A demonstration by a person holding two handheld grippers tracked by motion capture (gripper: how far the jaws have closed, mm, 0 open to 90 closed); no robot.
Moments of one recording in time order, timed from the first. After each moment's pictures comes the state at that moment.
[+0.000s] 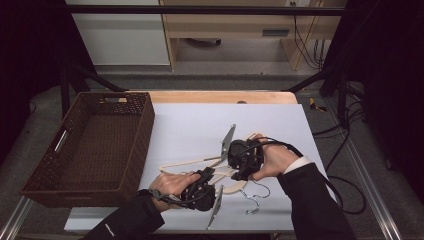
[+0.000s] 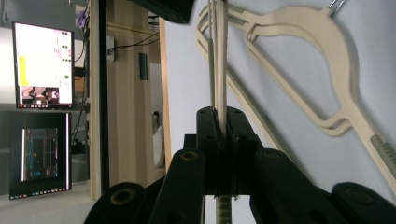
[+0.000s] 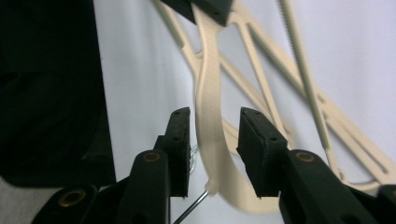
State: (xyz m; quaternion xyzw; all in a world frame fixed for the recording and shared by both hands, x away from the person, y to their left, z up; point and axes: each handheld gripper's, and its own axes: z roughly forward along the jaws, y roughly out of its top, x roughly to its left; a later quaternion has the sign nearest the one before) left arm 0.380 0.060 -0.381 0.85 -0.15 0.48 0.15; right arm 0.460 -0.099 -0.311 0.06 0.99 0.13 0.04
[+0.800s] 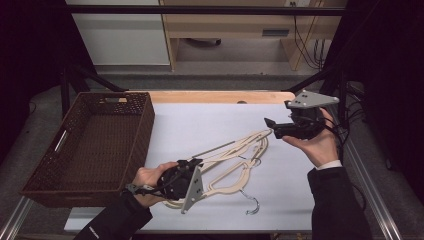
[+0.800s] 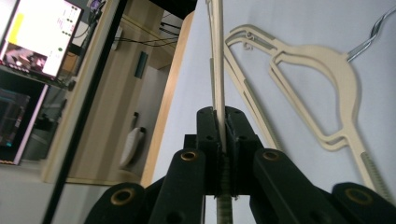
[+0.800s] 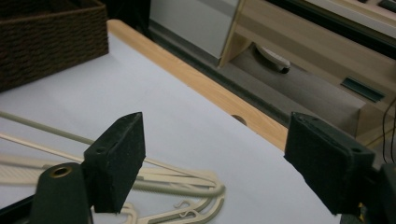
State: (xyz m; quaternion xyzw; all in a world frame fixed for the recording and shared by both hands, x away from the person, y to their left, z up) left arm 0.387 0.109 -0.334 0.86 -0.03 0.42 0.27; right arm 0.485 -0.228 -0.272 0.34 0.78 0.41 0.32
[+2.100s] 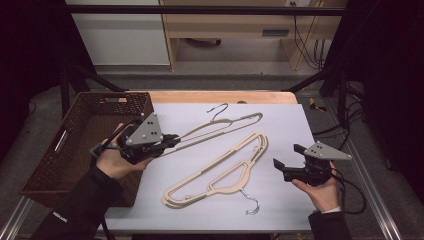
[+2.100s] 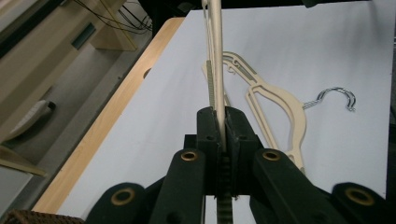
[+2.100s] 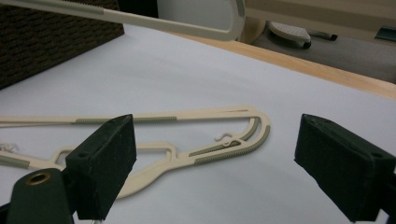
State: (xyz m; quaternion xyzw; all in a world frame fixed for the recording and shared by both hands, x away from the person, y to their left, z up) left arm 0.439 0.173 -0.259 0.89 0.11 0.23 0.39; right arm 0.428 -0.266 -0.385 0.40 0.74 0.47 0.25
